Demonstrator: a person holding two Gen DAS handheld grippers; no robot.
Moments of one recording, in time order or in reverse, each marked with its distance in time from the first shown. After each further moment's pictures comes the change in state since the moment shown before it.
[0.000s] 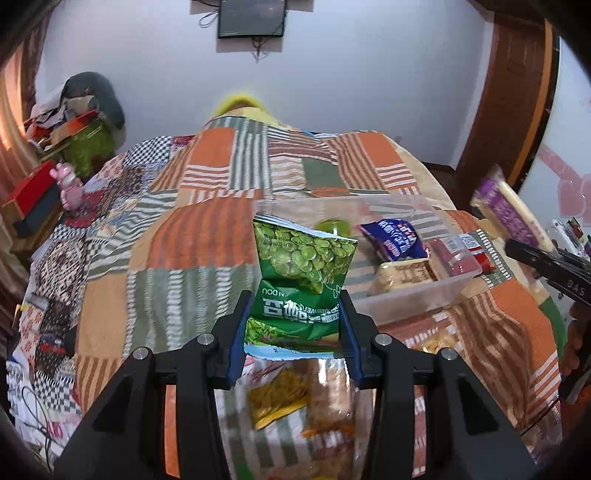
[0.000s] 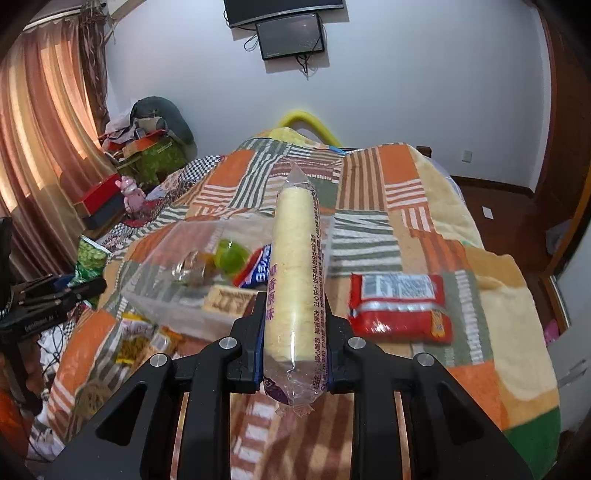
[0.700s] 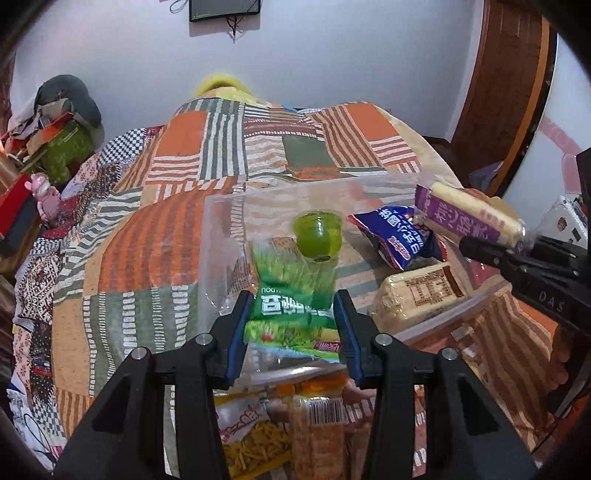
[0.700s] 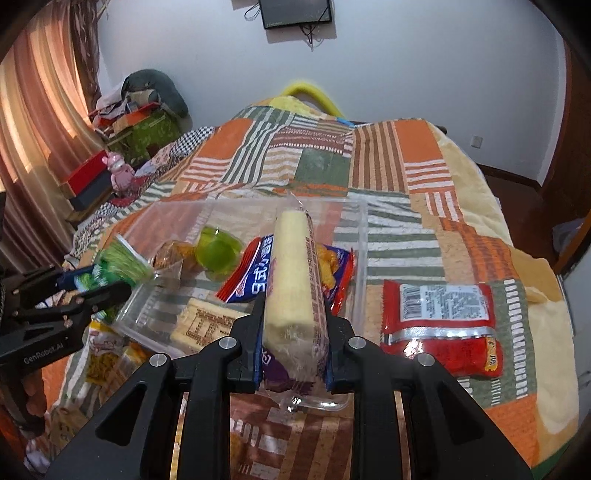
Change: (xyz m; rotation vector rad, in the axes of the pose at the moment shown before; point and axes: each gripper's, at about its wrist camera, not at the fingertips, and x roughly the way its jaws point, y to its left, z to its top) left arm 0.081 -0.020 0.021 0.067 0.084 -0.005; right arm 0.071 0.015 0.008 -0.026 0.099 -0.013
